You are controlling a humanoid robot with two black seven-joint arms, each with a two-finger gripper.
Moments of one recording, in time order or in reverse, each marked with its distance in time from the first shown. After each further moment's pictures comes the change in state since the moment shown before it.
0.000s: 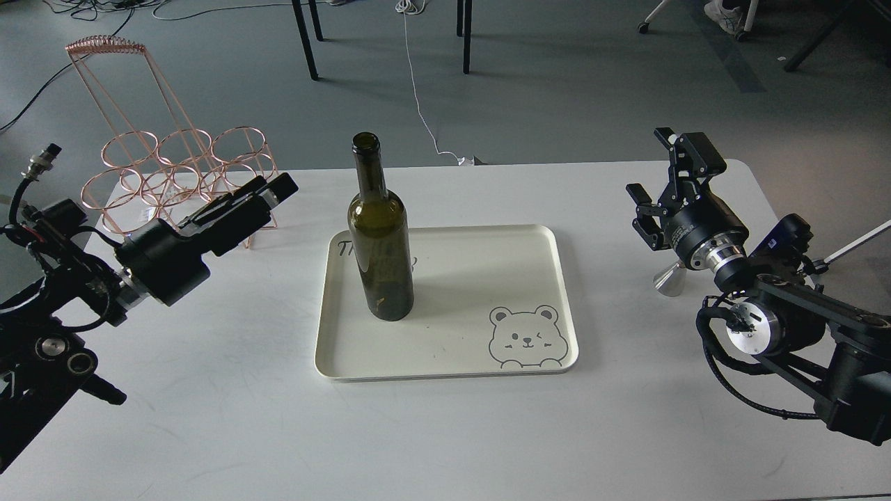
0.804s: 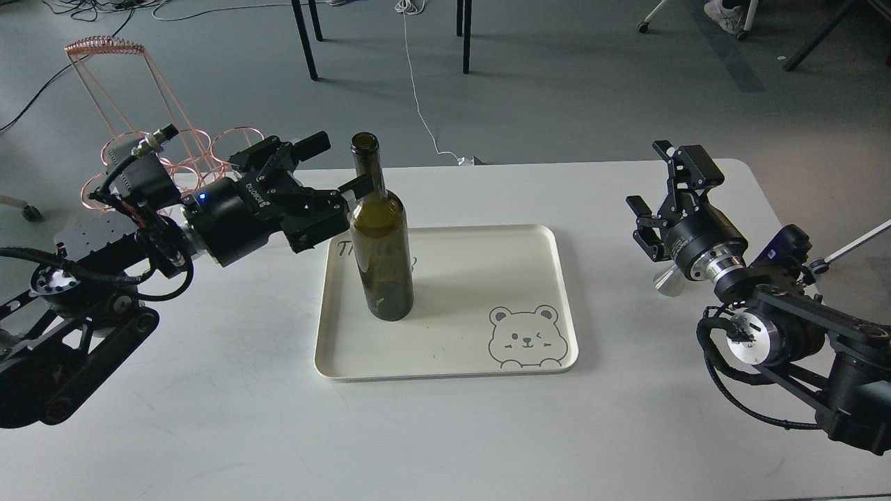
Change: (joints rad) left arm -0.248 -0.048 0.185 0.046 0.337 0.130 0.000; right arm -0.023 -0.001 -0.008 0.003 -0.005 0.002 0.000
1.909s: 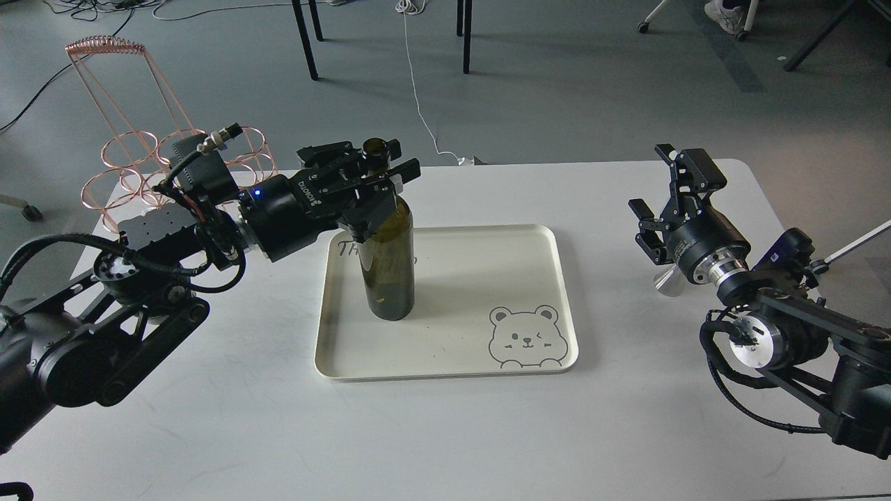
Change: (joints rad) left arm -0.095 -0.108 0.078 0.063 0.028 0.003 0.000; right arm -0.011 -0.008 0.001 0.005 -0.001 0.000 0.000
